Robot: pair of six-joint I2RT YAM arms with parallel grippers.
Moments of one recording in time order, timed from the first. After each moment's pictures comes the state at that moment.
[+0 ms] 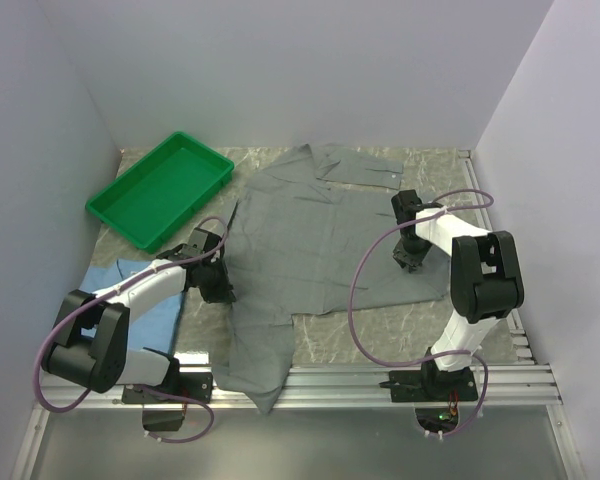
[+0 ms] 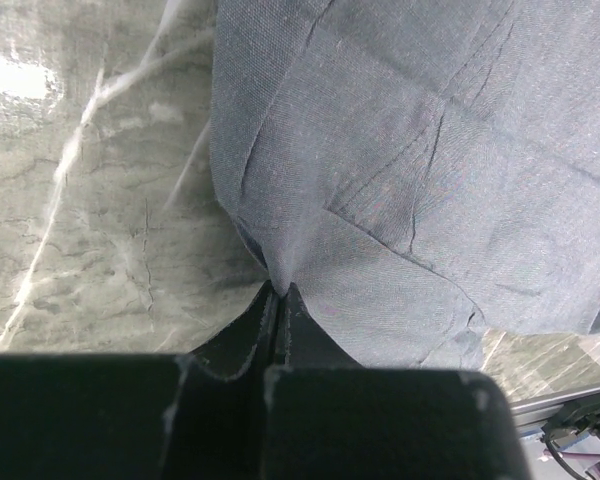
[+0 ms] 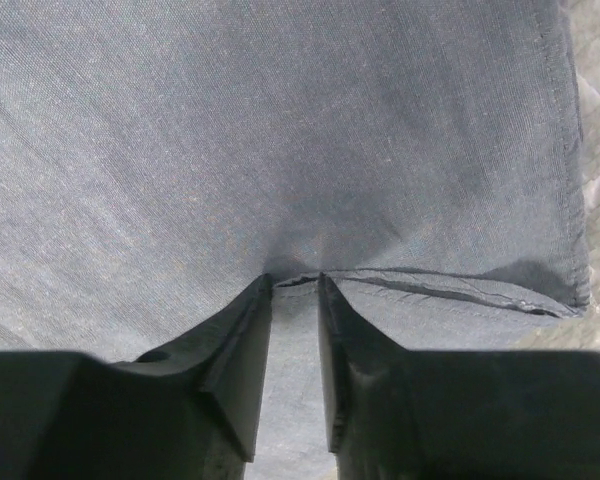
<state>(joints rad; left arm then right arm) -0.34 1.35 0.66 -0.47 0.14 -0.69 0.14 1.75 1.08 -0.75 0.35 0.80</state>
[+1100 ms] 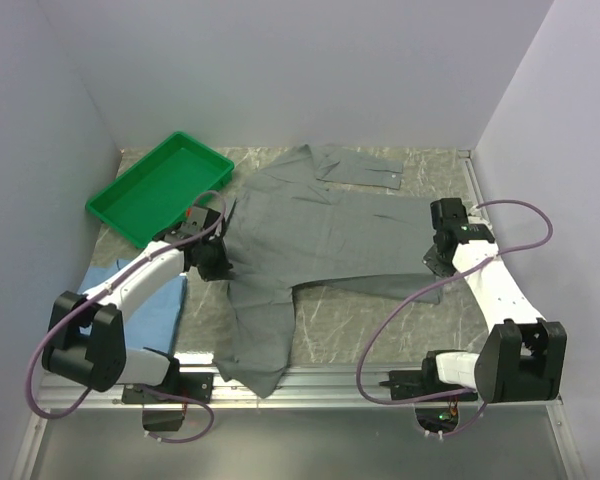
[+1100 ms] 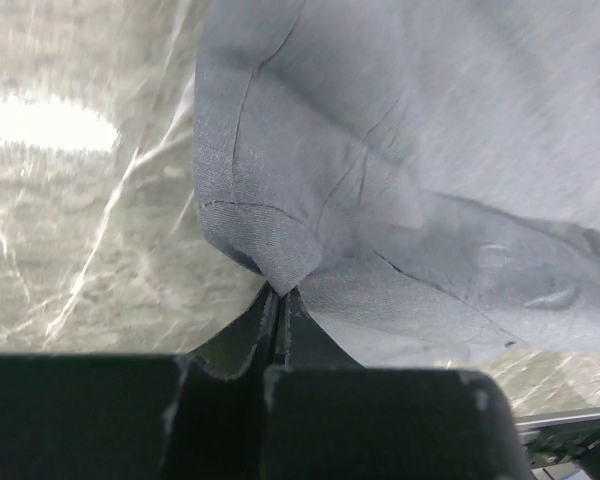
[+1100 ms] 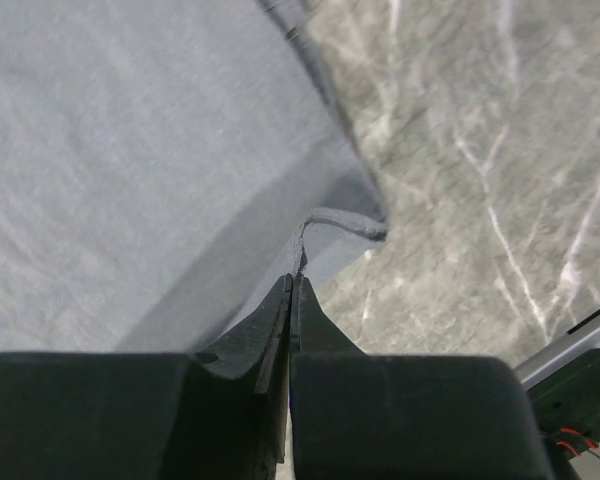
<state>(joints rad) -0.34 1.35 0.87 -0.64 0.03 -0.67 0.03 1.25 0.94 -0.90 0.37 0.77</state>
